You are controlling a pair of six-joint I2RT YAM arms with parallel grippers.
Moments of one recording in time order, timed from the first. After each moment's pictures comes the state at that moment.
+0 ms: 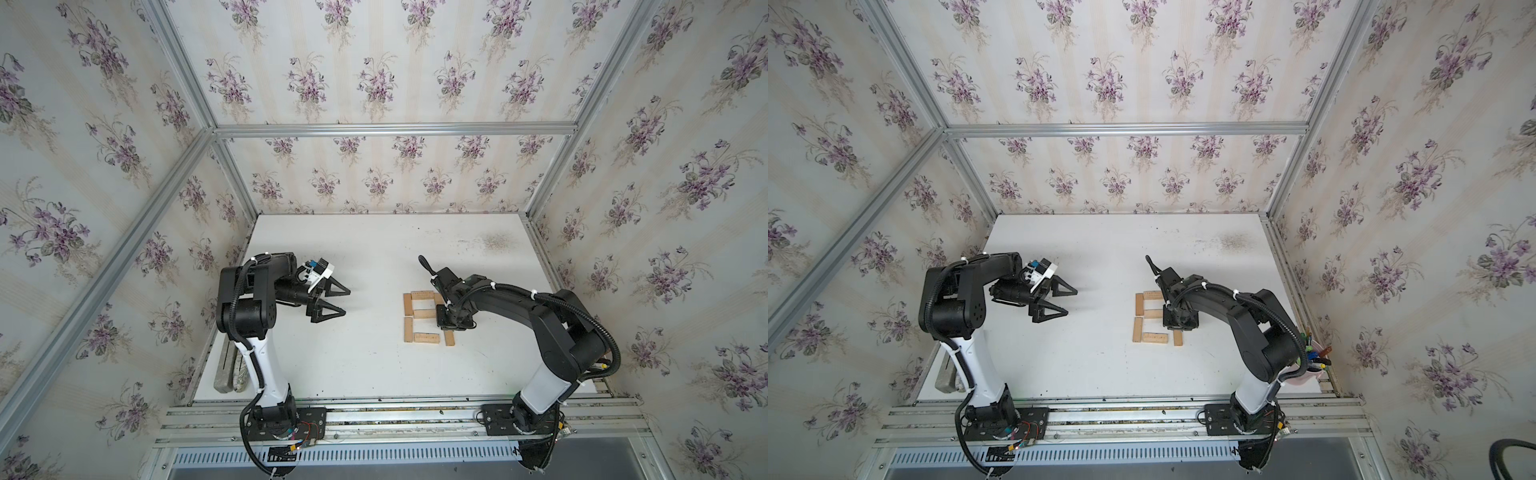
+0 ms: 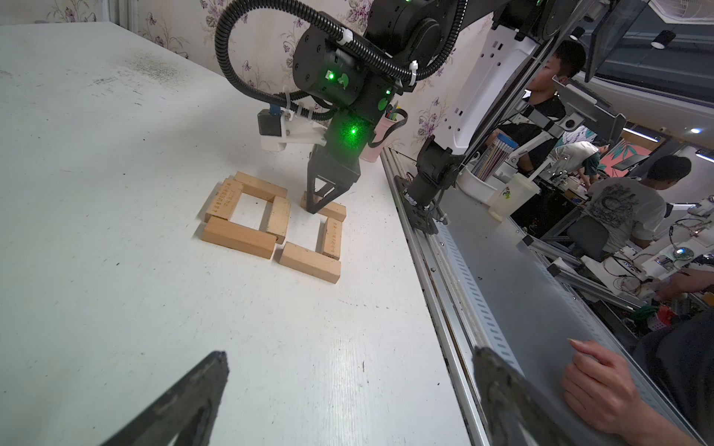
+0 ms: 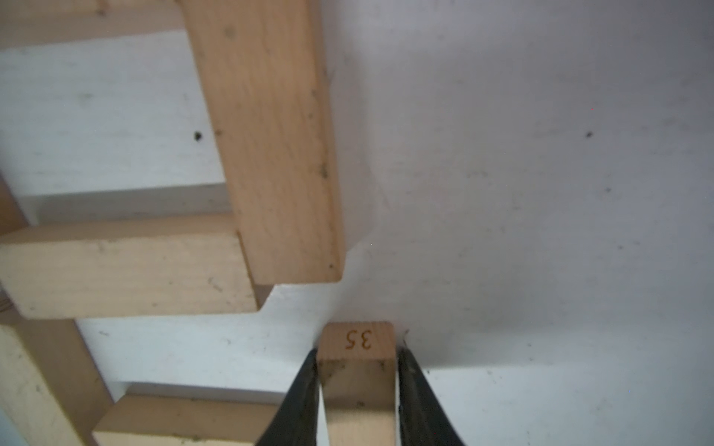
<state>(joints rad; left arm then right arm) 0.10 2.02 1.25 -1.70 1.28 2.06 0.60 1.71 0.98 -0.77 0.00 0.60</state>
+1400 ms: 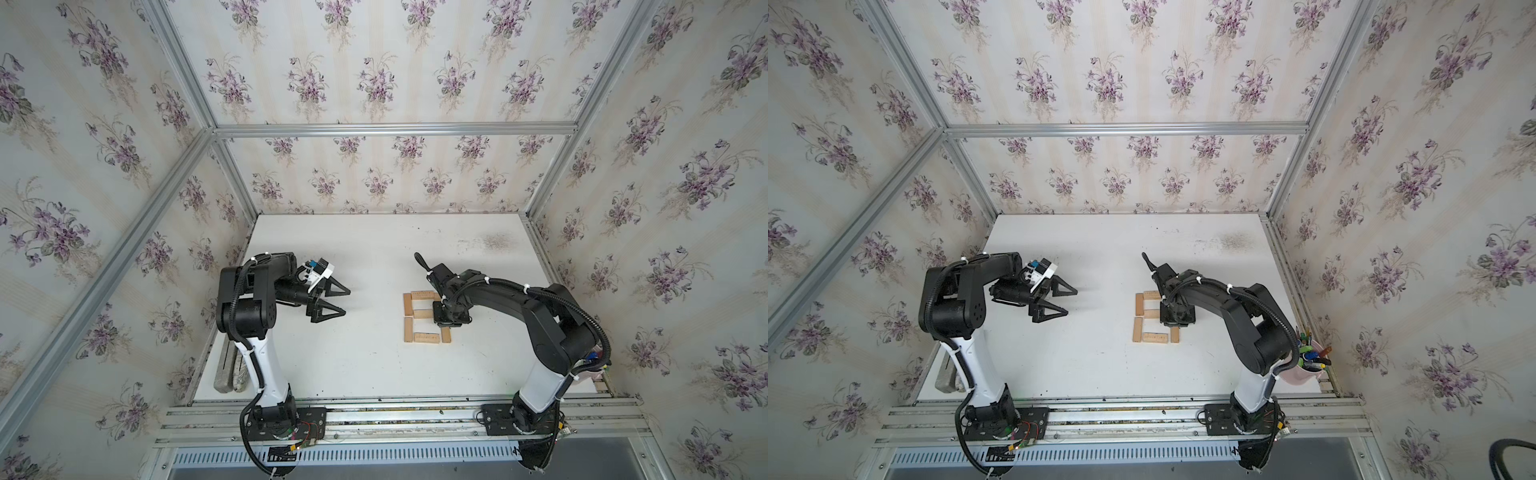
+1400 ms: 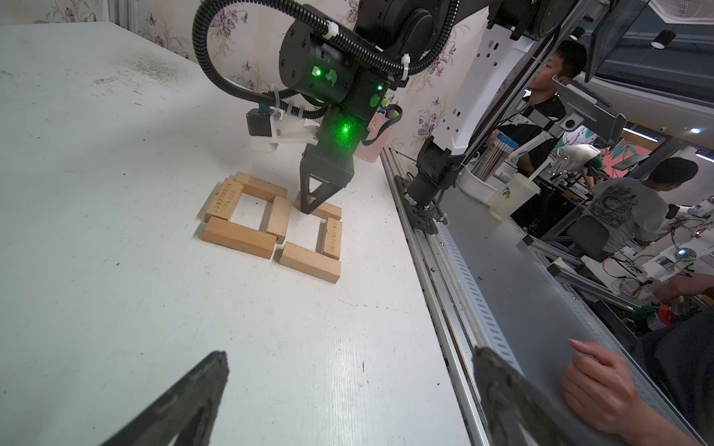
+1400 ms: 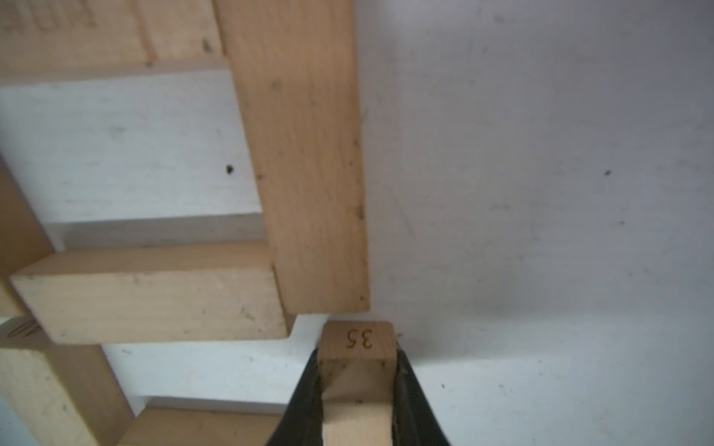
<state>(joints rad) 0.10 2.02 1.25 -1.70 1.28 2.06 0.60 1.78 1.06 -0.80 0.01 0.59</state>
